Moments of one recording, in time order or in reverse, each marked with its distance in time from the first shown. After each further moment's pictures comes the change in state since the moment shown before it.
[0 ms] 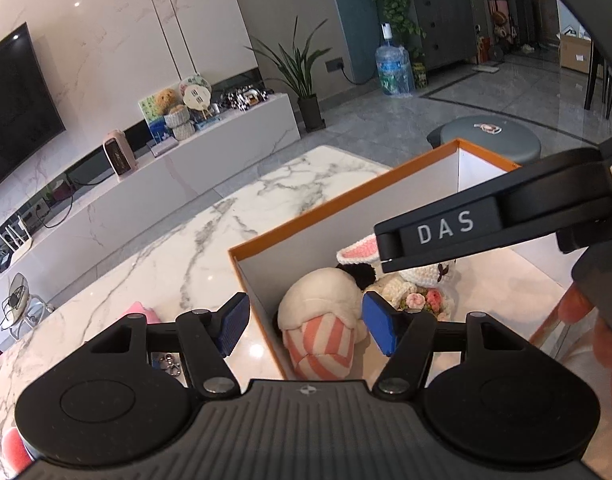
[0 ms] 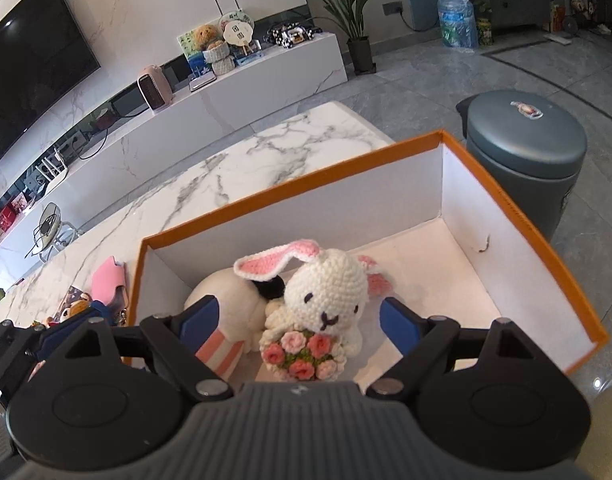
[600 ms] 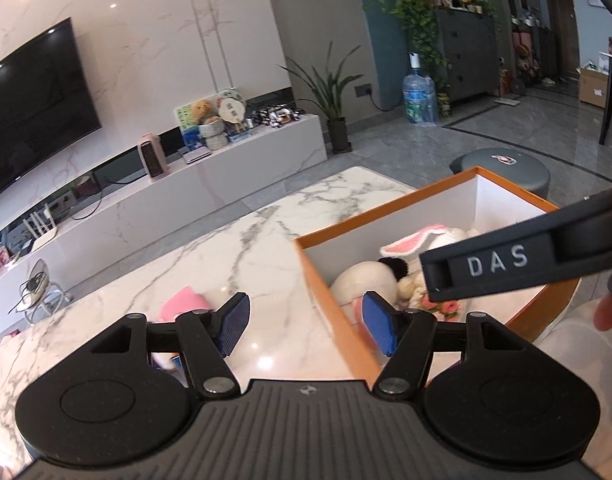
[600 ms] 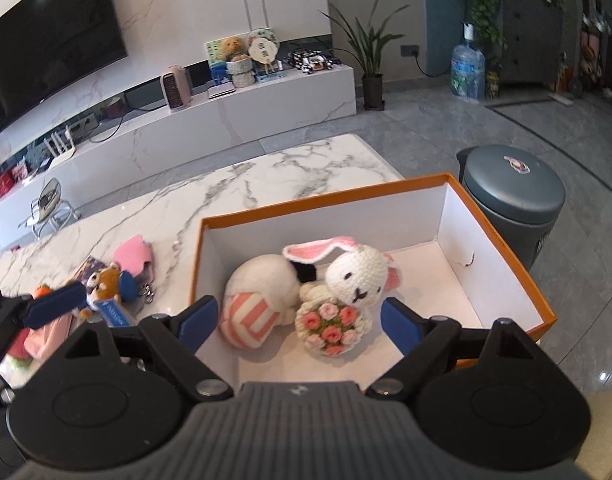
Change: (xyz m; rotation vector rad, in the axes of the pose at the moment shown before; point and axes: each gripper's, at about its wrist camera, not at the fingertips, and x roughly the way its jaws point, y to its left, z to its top) left arm -0.060 0.045 -0.027 -0.088 -0.065 0.050; right arm -0.068 0.058 -0.030 -0.161 -0.074 -0.060
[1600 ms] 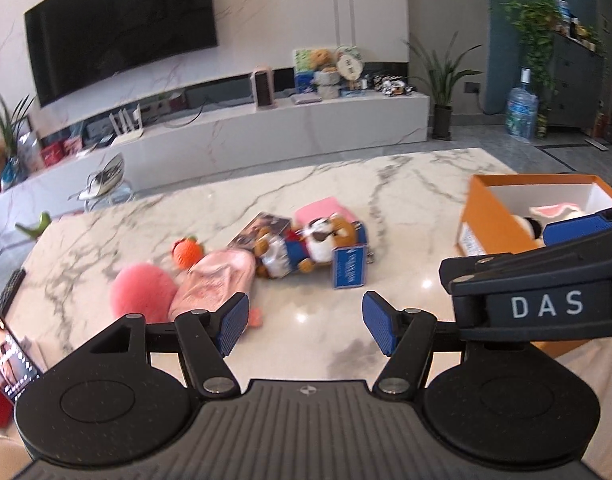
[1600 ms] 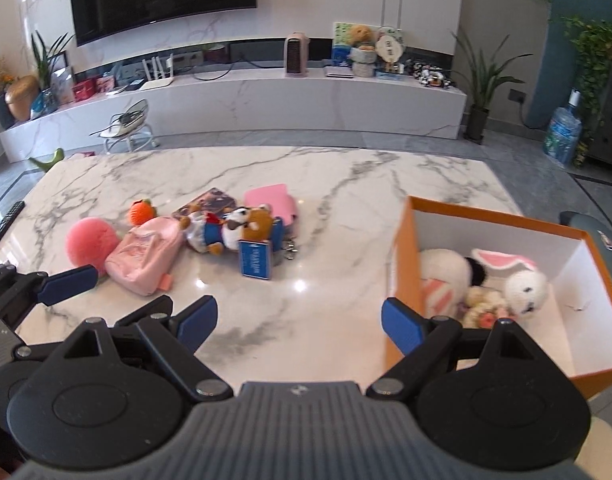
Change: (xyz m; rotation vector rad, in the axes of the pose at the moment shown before) left arm -0.030 0.132 -0.086 -0.301 0.110 0.171; right arm -0.005 0.166 -0.043 -0.317 0.029 0.145
